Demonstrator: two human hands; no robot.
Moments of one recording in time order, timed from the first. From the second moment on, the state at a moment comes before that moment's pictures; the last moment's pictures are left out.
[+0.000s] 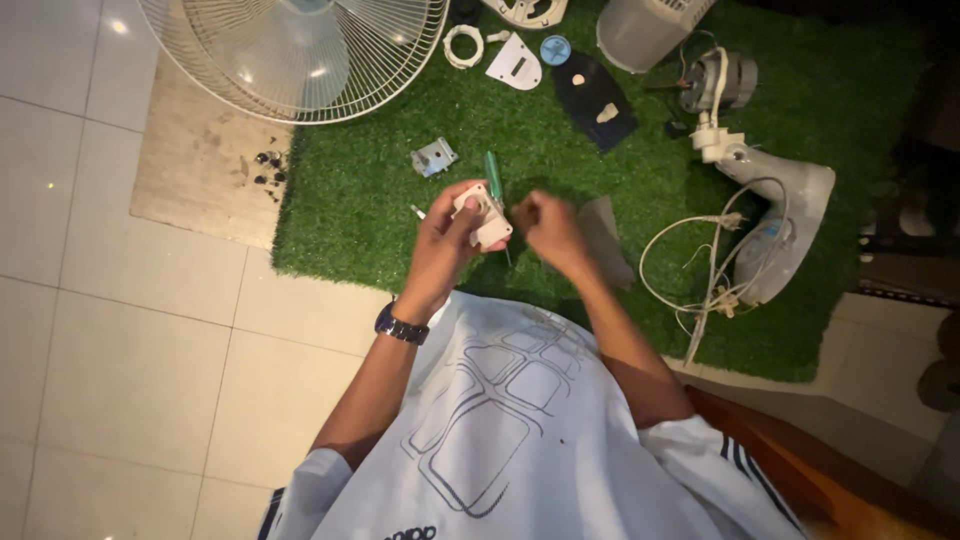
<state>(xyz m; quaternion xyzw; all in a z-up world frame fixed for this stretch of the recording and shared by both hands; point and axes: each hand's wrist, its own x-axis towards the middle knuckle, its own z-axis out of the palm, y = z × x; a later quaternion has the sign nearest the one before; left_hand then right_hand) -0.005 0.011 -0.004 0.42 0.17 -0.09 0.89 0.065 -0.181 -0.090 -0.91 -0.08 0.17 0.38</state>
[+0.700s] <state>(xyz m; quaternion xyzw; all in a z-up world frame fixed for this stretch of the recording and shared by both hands) 0.017 0.015 0.018 0.25 0.09 -0.13 0.95 0.033 -0.234 -0.059 -0.78 0.08 0.14 0.60</state>
